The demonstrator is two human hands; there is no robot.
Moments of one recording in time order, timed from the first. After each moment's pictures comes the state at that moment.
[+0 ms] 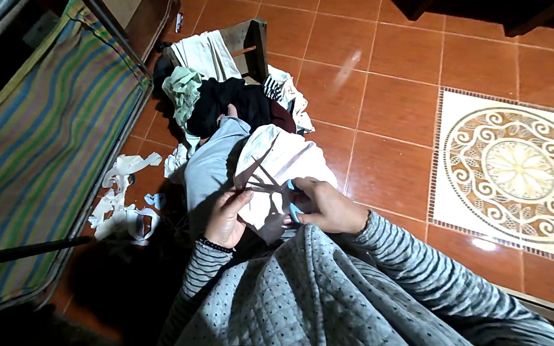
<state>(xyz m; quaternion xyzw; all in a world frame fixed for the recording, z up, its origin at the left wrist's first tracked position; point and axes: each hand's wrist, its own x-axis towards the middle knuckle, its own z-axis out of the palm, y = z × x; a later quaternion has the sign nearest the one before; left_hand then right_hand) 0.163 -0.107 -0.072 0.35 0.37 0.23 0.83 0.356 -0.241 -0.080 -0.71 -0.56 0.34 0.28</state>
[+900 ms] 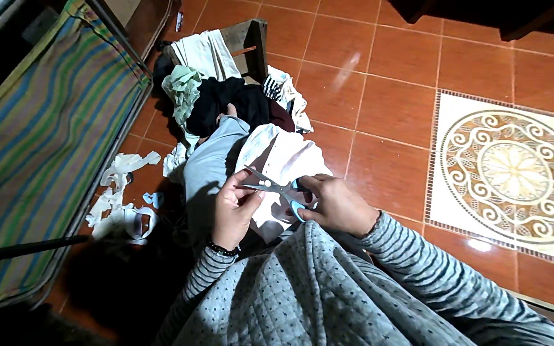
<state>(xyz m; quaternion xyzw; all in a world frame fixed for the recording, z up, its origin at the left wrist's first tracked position) 0.171 -0.116 -0.067 0.57 0.32 0.30 0.70 0.359 -0.250 -0.067 -0.74 -0.60 0.20 0.22</state>
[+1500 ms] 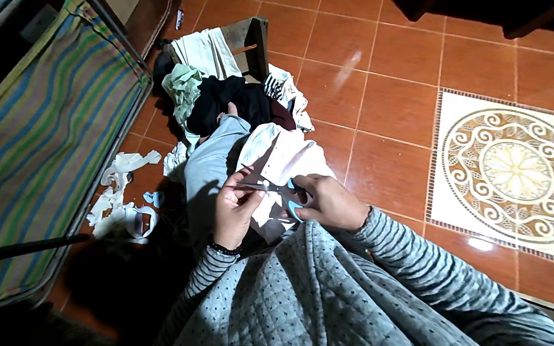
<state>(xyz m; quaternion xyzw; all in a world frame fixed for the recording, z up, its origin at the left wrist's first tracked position) 0.172 -0.116 -0.073 0.53 0.32 0.32 0.72 0.359 -0.239 -0.077 -0.71 -0.60 0.26 0.27</state>
